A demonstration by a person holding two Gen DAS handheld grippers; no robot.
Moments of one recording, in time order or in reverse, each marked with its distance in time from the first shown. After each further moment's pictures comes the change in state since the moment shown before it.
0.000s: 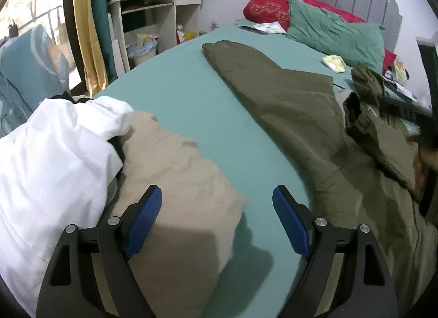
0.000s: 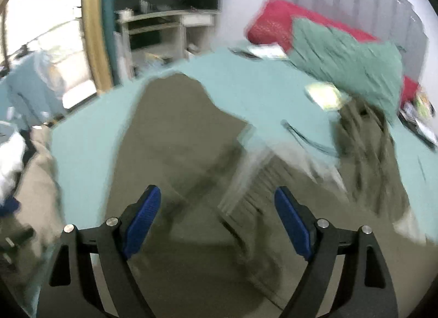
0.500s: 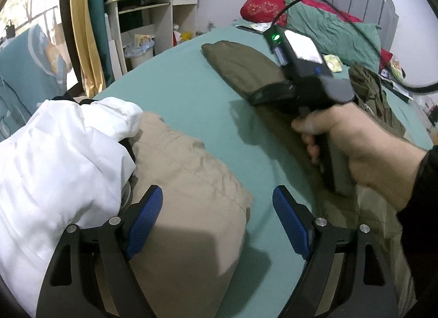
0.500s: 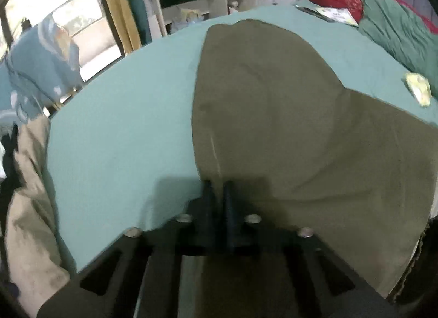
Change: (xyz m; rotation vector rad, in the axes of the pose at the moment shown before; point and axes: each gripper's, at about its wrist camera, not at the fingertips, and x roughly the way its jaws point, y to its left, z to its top) left arm 0.000 0.012 0.004 0.002 0.008 -0.030; right arm 0.146 0.109 0.033 0.001 0.249 0.163
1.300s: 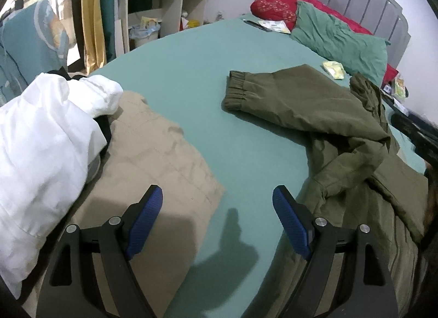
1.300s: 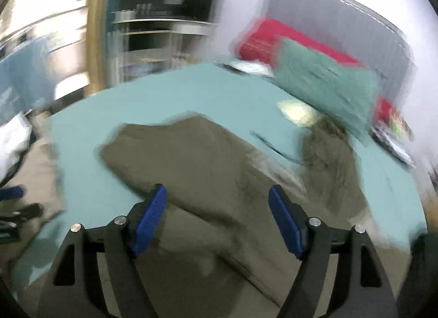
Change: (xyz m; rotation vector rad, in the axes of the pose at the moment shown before) left arm 0.000 -0.017 -0.003 -0.133 0.040 -0.030; right arm -0.209 -0.049 -0.102 -0.117 -0.266 -0.288
